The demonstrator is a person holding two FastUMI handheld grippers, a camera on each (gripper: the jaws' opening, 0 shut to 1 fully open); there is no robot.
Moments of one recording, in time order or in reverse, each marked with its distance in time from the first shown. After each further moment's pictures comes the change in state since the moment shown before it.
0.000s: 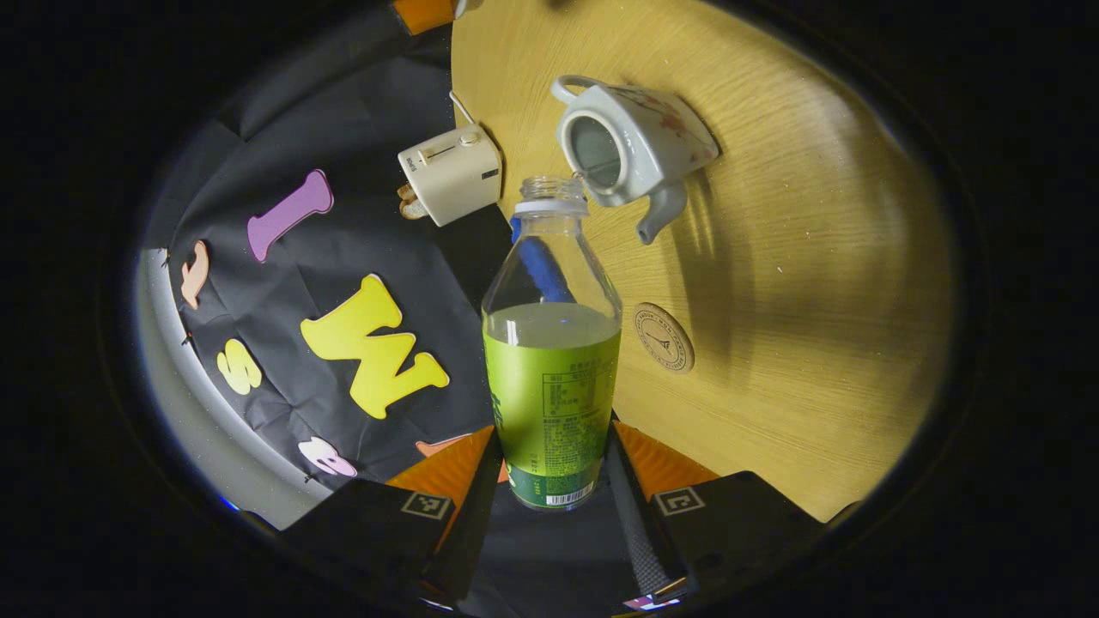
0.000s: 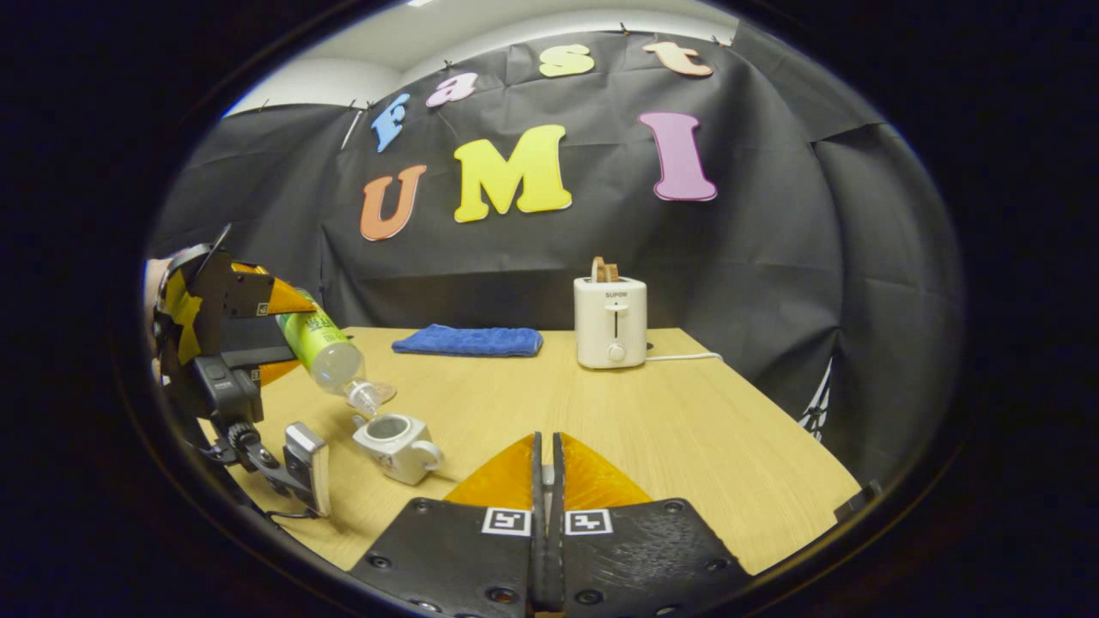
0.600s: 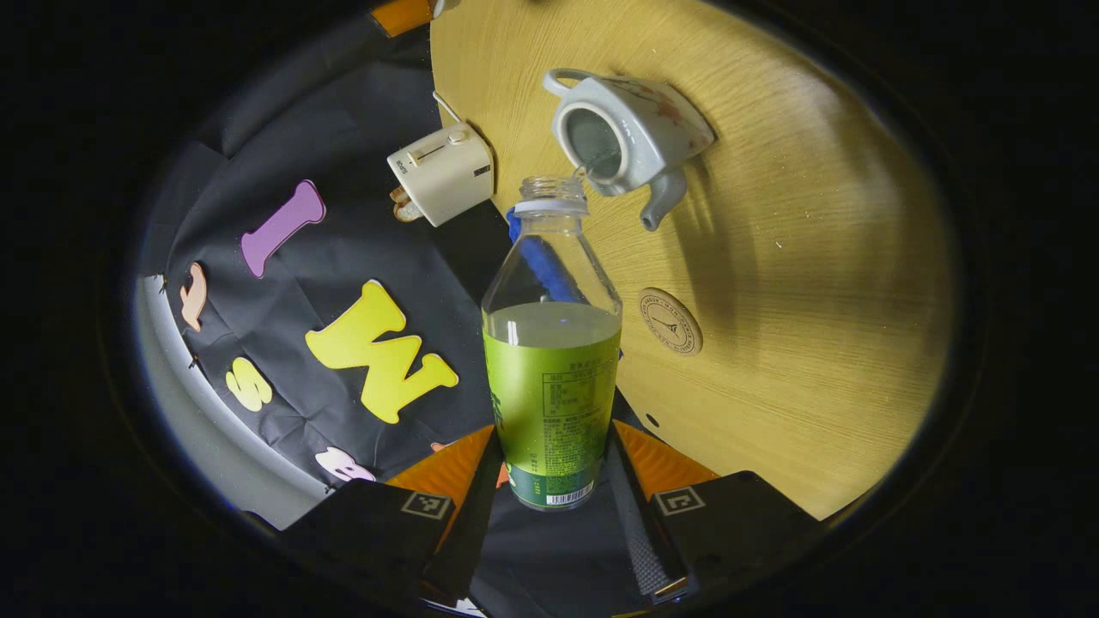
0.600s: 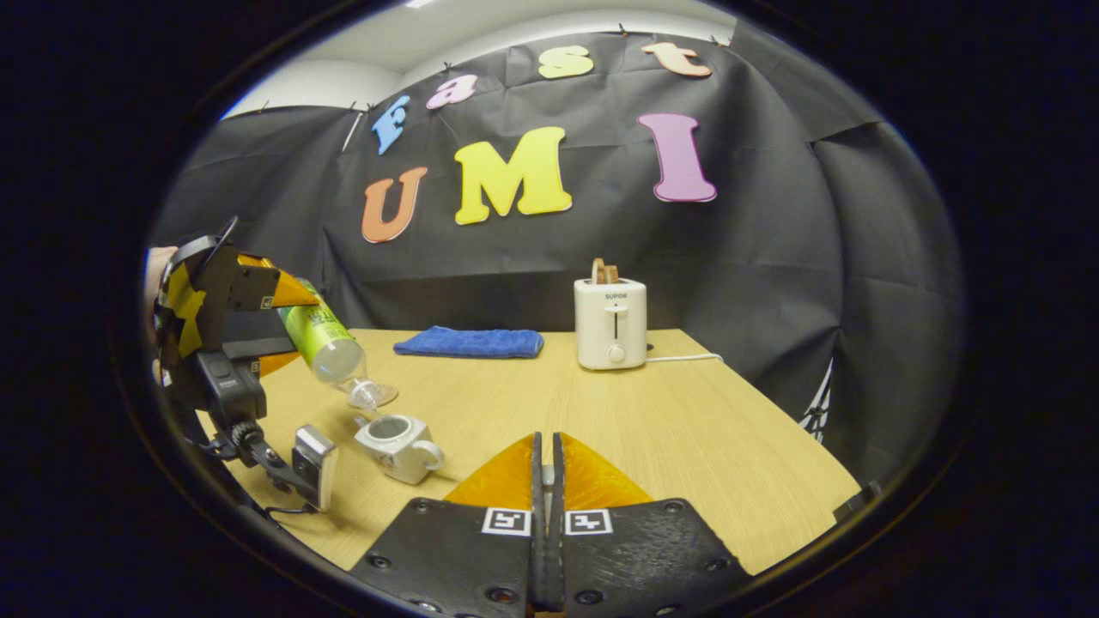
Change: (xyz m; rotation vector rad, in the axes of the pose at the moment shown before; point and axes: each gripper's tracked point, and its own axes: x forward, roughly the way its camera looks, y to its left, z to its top) left arm -0.008 0.009 -0.003 0.073 0.034 0.009; right arm -0.003 -0.002 0.000 0.004 -0.004 0.009
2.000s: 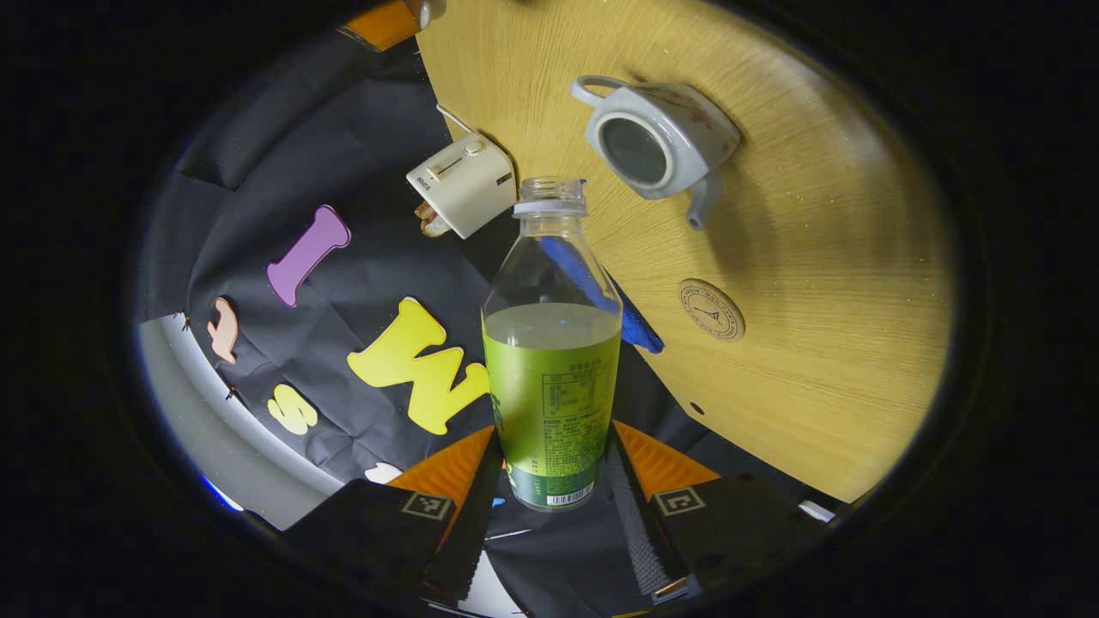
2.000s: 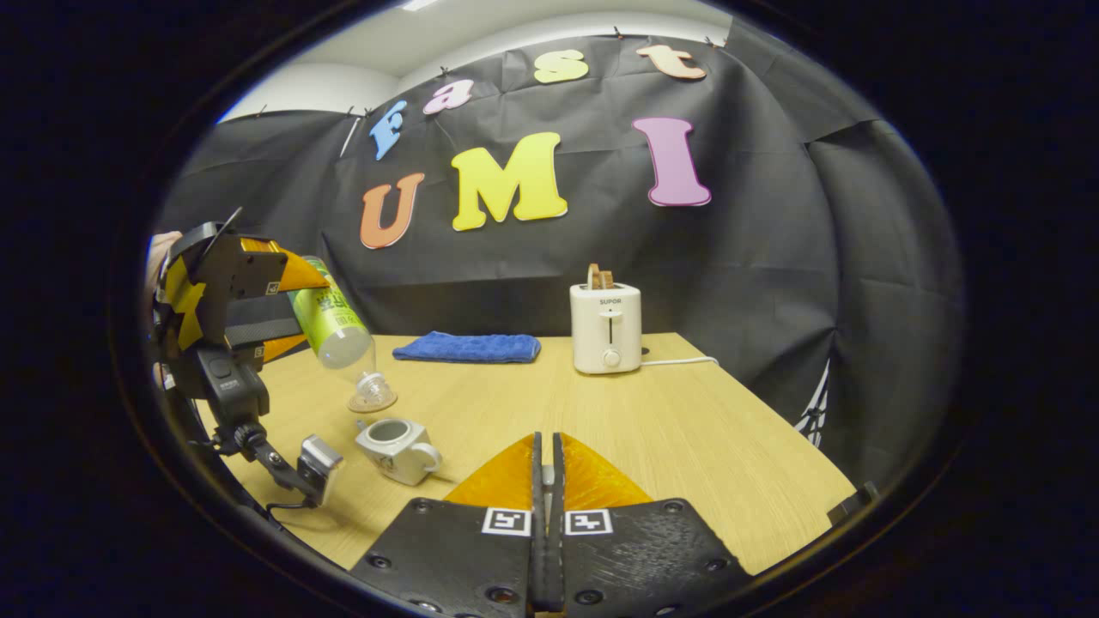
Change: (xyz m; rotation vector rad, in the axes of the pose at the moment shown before) left arm -0.004 0.032 0.000 0.075 0.001 0.101; right arm -0.007 -0.006 0.004 0.010 -0.013 -0.004
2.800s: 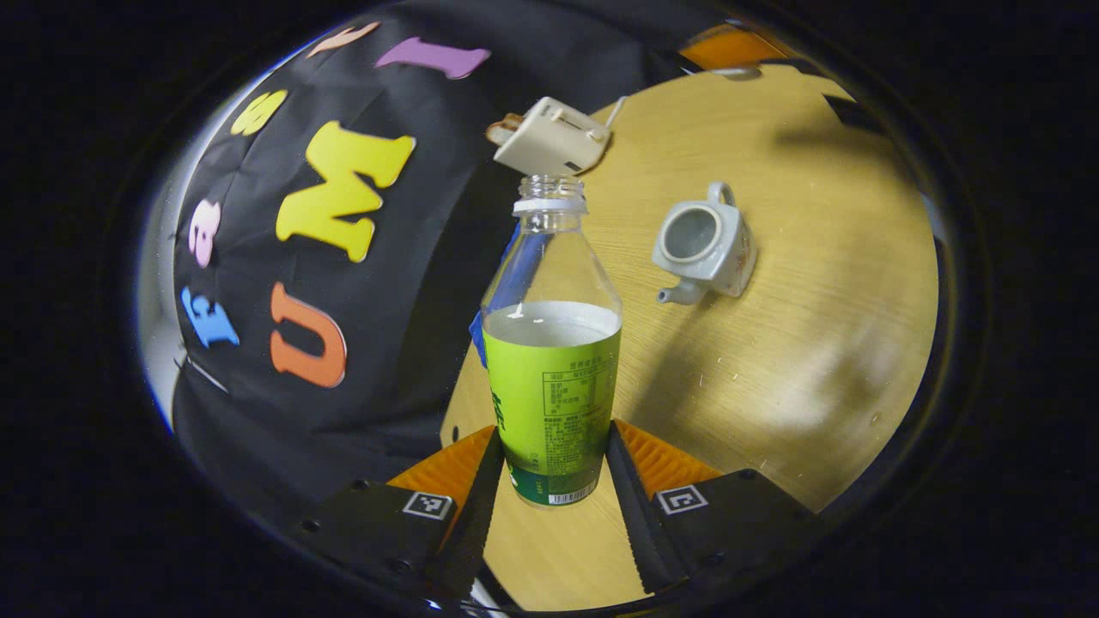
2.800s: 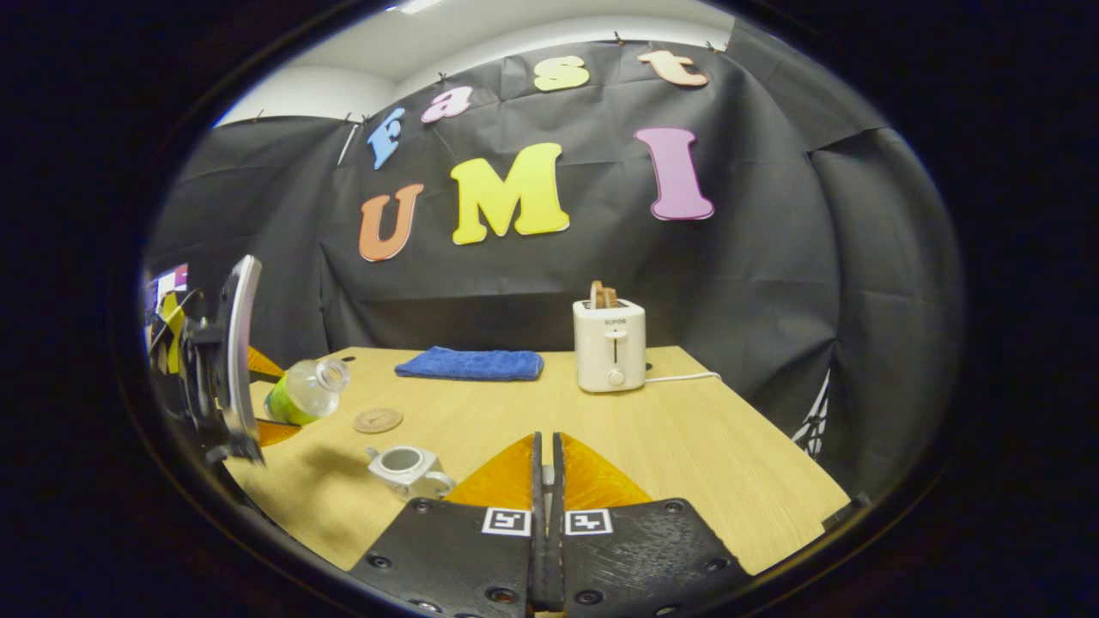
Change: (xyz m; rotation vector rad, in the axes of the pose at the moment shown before) left arm -0.035 -0.105 0.014 -1.142 -0.111 -0.478; right arm 0.002 0.020 0.033 0.002 -0.031 0.001
